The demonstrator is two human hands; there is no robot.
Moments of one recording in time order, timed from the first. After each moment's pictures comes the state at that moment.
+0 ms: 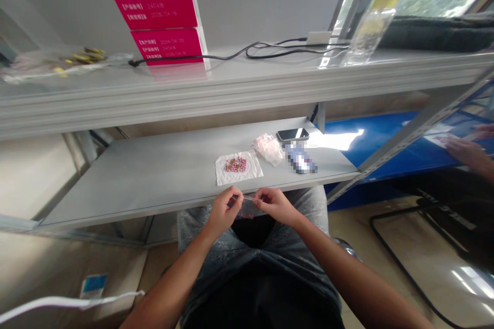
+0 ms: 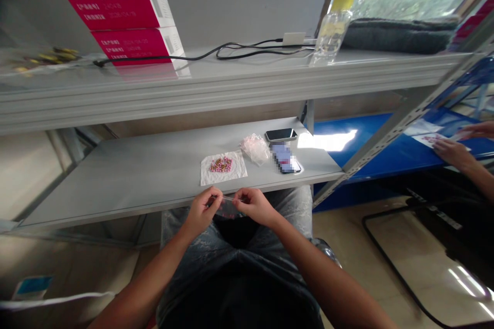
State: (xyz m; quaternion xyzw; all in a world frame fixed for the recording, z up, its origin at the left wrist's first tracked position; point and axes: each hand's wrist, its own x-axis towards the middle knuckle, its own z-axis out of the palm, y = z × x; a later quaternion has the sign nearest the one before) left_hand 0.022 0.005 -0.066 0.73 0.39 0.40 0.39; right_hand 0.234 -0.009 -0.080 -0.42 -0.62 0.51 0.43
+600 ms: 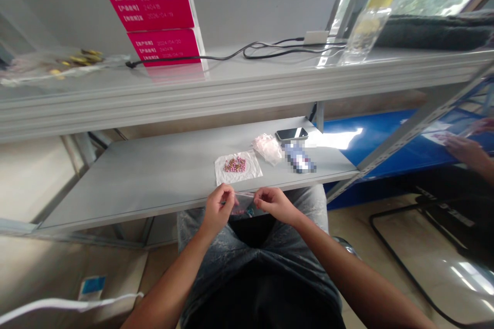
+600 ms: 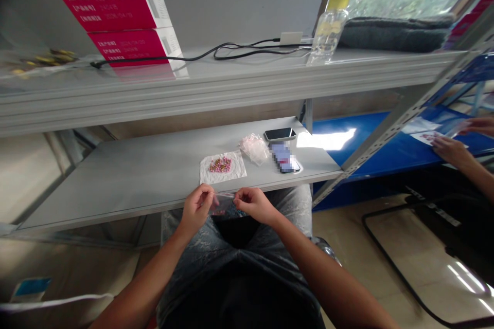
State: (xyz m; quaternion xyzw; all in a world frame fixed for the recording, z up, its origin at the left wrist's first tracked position) left_hand 0.014 0.007 -0.068 0.69 0.40 0.47 0.38; right_hand 0.238 -0.008 -0.080 -0.41 -0.60 0.54 0.42
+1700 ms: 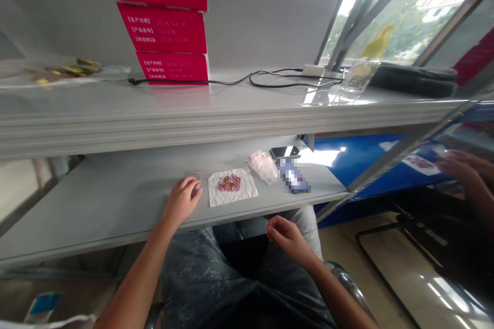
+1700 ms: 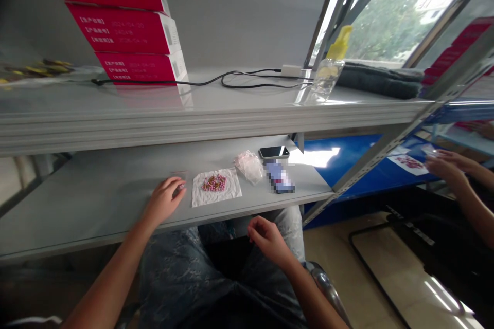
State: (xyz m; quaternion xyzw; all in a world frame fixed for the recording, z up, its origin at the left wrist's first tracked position) left_hand -0.080 0.126 -0.083 0.83 0.49 0.29 -0.01; right_hand 0.272 -0.046 -0.111 -0.52 -0.56 0.49 0.42
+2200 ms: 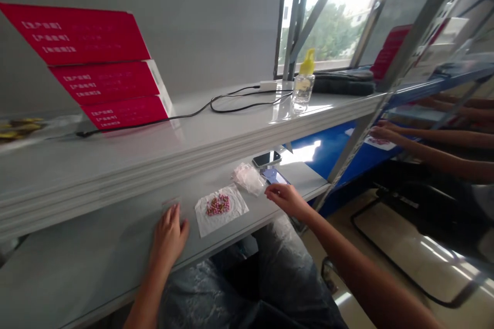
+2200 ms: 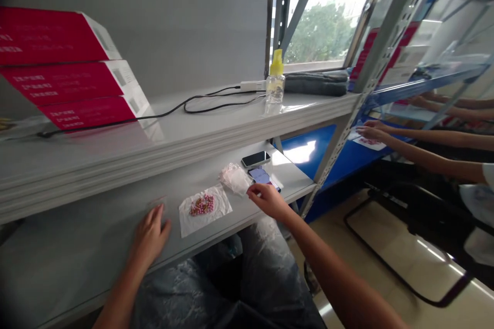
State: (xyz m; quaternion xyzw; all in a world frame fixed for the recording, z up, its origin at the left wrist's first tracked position) left_hand -0.084 0.144 -0.100 0.81 0.52 0.26 -0.10; right_hand 0.324 0.037 -0.026 -0.58 -0.65 0.23 0.42
